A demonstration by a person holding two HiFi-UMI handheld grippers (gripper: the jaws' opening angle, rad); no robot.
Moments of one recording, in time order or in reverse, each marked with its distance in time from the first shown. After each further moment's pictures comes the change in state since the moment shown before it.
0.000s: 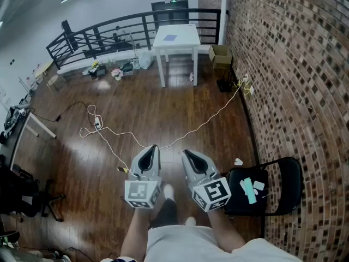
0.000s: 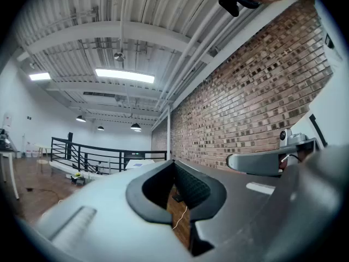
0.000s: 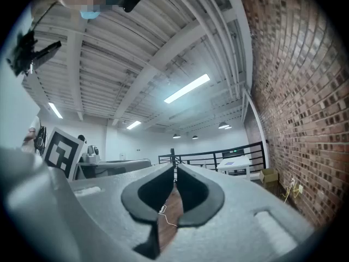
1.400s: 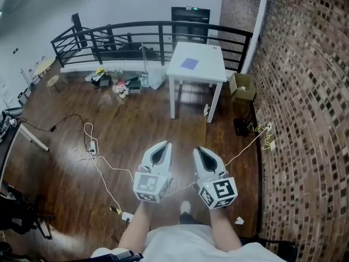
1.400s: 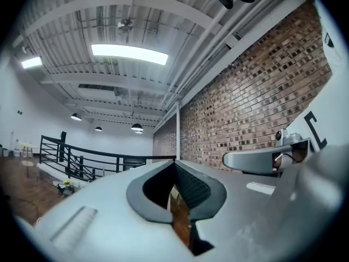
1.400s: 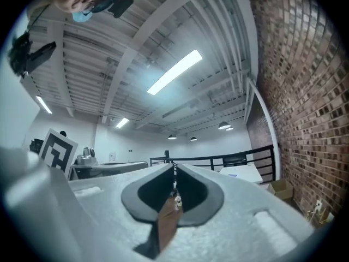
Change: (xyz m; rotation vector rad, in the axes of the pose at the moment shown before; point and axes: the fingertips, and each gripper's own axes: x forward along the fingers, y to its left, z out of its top) left arm 0.489 0.264 -0.007 0.008 -0.039 0.016; right arm 0.481 -0.295 0.030 -0.020 -0.022 0.019
